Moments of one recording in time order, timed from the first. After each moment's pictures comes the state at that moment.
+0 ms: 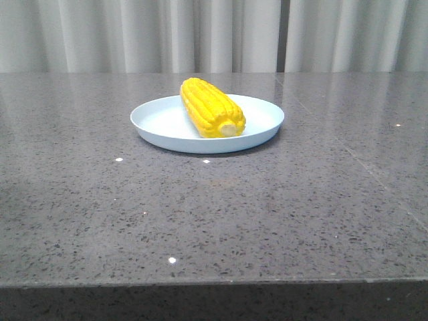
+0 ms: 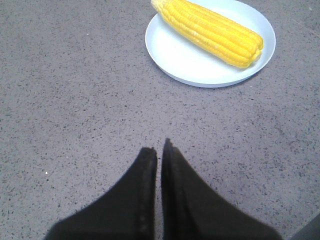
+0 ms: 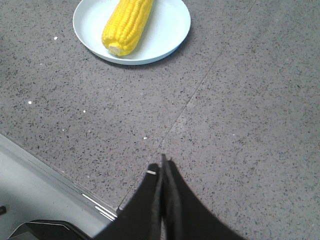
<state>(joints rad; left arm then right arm) -0.42 0.74 -0.76 -0.11 0.71 0.24 0.57 0.53 -0.78 -0.06 0.92 0.07</state>
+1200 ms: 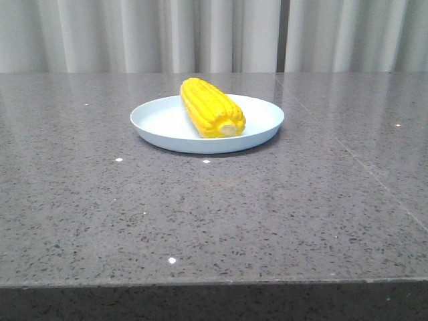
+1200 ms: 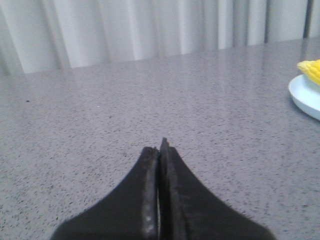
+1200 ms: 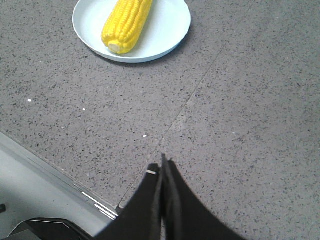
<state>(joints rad) -0.04 0.06 -0.10 -0.10 0.20 0.24 0.57 0.53 -0.78 -0.06 0.93 0.07</state>
